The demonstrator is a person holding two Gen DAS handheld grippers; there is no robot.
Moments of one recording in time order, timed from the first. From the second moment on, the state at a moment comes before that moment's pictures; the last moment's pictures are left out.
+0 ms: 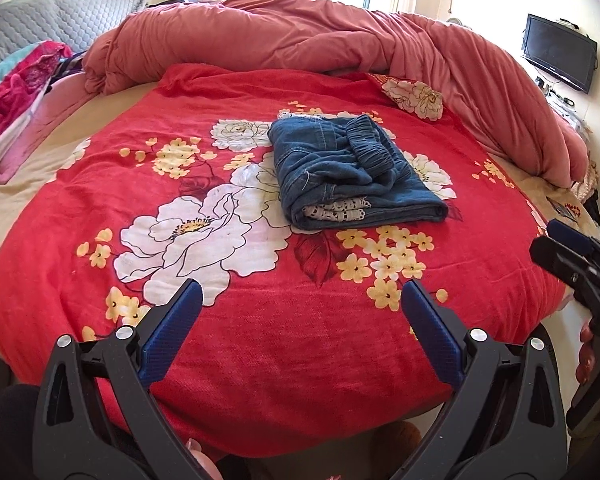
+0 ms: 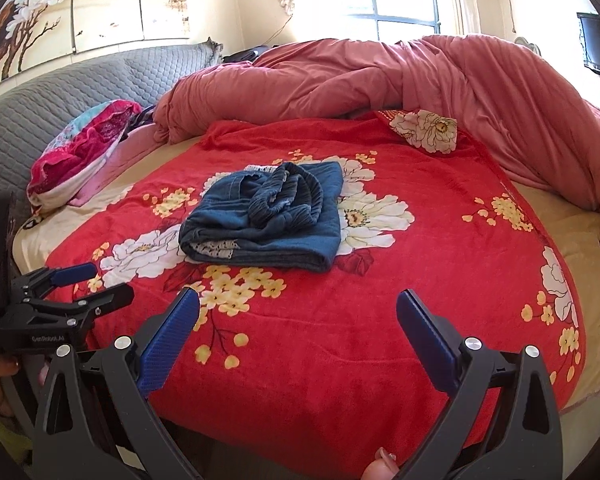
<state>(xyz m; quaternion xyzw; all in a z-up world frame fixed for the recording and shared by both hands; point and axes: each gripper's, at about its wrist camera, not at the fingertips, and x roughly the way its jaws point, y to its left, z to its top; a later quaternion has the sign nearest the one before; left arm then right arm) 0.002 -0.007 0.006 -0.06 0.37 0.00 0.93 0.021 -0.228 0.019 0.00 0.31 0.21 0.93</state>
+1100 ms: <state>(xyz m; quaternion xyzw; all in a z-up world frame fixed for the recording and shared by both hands) 0.016 -0.006 -0.017 -0.06 0.40 0.00 0.91 0.034 -0.223 -0.016 0.00 0.35 0.20 0.92</state>
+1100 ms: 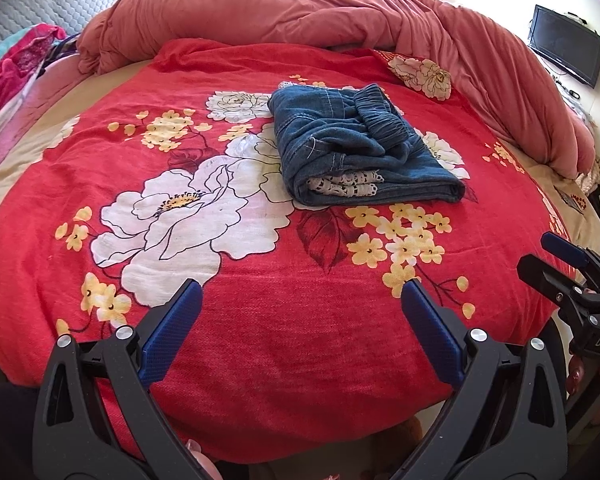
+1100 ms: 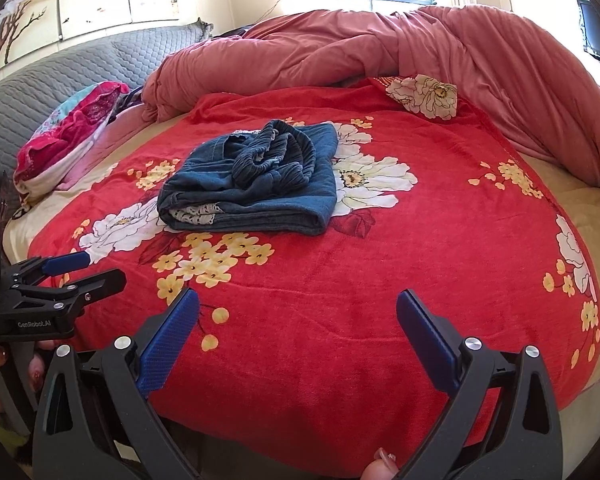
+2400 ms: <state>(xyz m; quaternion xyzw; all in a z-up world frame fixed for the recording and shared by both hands) 0.014 -0.009 -0.010 -0.05 0.39 0.00 0.92 0.036 -0.232 -0.012 0.00 0.35 0.19 0.92</state>
